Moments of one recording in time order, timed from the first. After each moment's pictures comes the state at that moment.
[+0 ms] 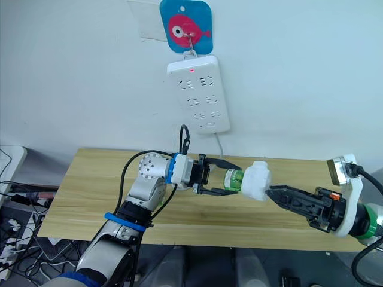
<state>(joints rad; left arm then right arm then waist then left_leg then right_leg) -0.65 0.20 -0.24 0.33 -0.33 -0.42 -1.45 0.26 -1.08 -0.48 -0.49 1.95 0.91 0.43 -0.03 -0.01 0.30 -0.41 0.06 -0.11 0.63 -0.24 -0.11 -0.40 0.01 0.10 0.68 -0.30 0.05</state>
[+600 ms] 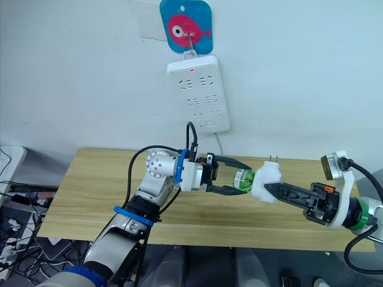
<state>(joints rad) -0.73 0.15 -0.27 0.43 -0.24 -0.67 -1.40 0.12 -1.03 -0.41 -0.39 1.95 1.04 0.37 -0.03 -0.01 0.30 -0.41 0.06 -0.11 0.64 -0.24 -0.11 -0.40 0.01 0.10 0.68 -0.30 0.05</state>
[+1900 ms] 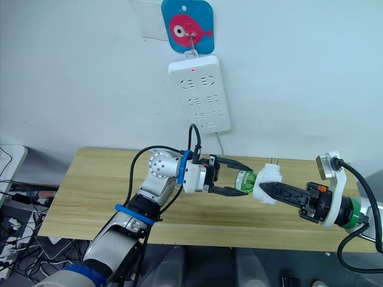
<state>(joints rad) -0.74 0.16 -0.31 0.46 -0.24 -0.68 -1.39 0.10 -1.01 -0.39 -0.40 1.95 1.04 0.31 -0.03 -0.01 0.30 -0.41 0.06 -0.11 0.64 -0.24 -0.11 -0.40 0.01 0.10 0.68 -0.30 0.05</state>
